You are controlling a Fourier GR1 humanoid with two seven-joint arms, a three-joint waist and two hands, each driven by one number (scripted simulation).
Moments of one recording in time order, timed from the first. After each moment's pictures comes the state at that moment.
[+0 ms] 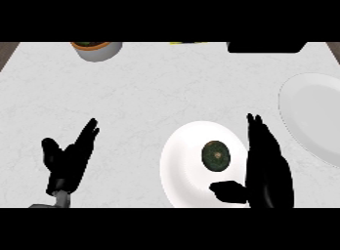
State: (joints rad) left arm 0.02 0.20 -0.17 -1.46 0.21 0.13 0.19; right arm -0.05 -0.08 0.50 -1.95 1.07 0.00 1.05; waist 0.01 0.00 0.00
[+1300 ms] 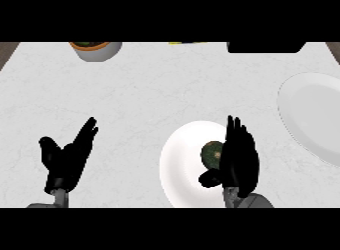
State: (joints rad) left arm 0.02 0.17 -0.11 -1.47 0.17 0.08 0.22; right arm -0.14 0.00 0.49 -1.61 1.10 -0.05 1.05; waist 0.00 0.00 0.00
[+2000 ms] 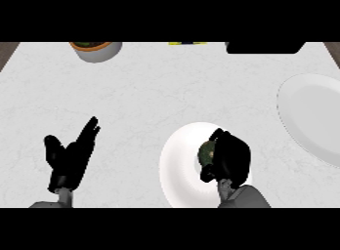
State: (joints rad) left arm 0.00 0.14 -0.09 -1.45 0.13 0.08 0.21; right arm -0.20 0.00 0.49 -1.46 1.14 -0.05 1.01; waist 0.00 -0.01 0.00
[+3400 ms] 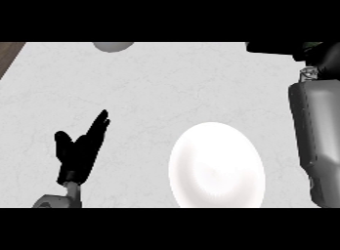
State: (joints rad) left arm -0.04 0.12 -0.13 -1.47 0.11 0.05 0.21; right arm -0.83 -0.16 -0.29 -1.14 1.80 -0.33 1.21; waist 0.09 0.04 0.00
